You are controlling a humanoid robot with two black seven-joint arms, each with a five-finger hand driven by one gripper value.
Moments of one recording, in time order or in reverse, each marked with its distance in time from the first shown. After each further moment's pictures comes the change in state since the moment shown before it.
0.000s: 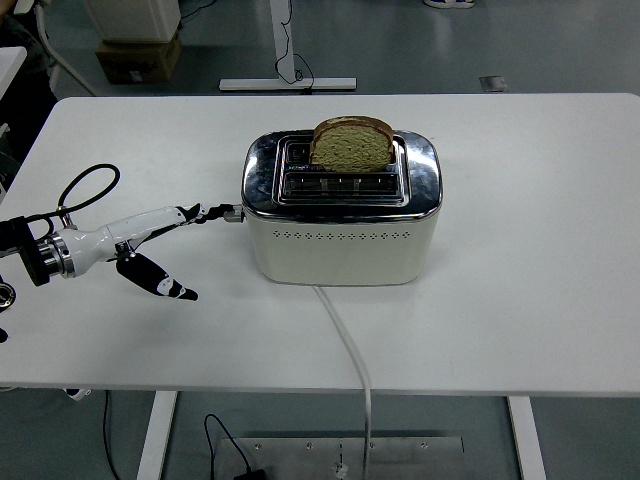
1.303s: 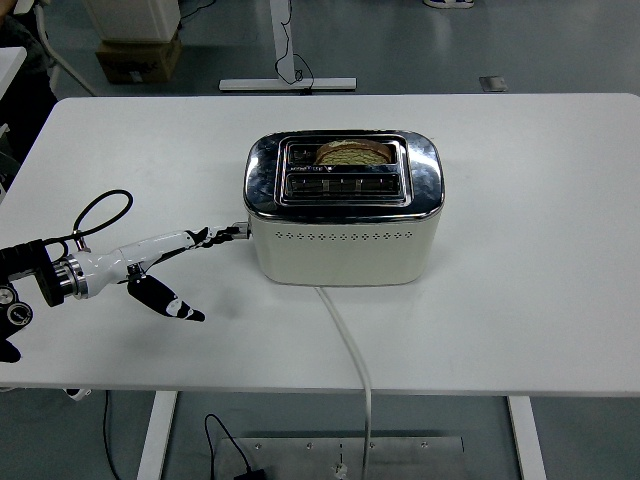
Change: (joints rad) left arm 0.021 -0.038 0.058 0.043 -0.009 0.020 0.000; right arm 0.000 0.000 0.000 0.000 0.000 0.000 0.000
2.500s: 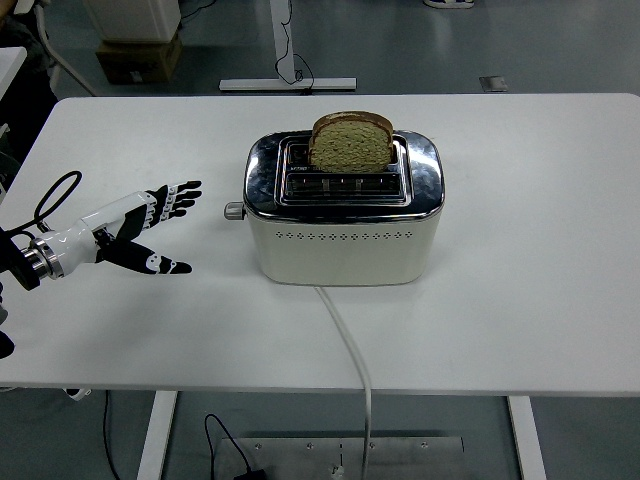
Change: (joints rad) left arm -0.017 0.022 -0.009 0.084 -0.411 -0.010 -0.008; right arm 0.000 0.000 0.000 0.000 0.000 0.000 0.000
